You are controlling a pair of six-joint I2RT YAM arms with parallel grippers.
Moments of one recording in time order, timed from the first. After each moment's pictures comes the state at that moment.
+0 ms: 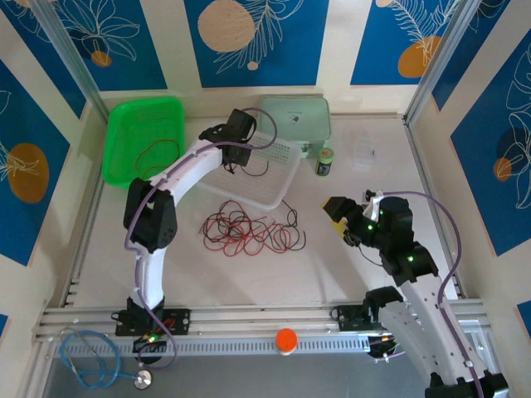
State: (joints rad) left arm -0.53 2.07 1.85 -0.76 -0.29 -0.09; right arm 0.22 0.58 0.59 -0.53 -0.49 1.09
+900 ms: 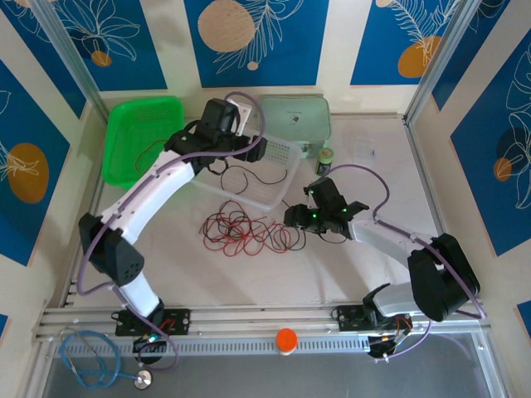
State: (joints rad) left arm -0.60 1.66 1.72 -0.71 -0.04 -0.14; right arm 0.53 1.37 0.74 -0.31 -0.26 0.68
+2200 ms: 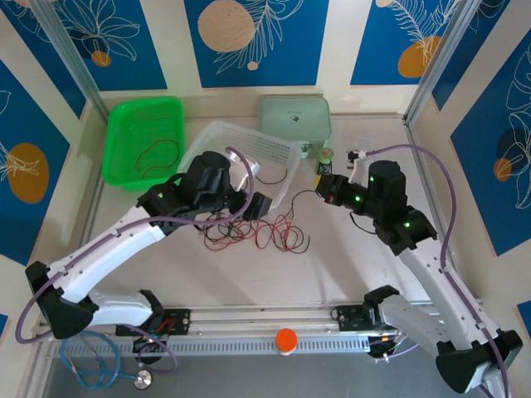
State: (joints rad) left arm -0.86 1.25 1.30 -0.65 0.06 -0.15; right arm 0.35 0.87 0.95 -0.47 -0.42 0.70
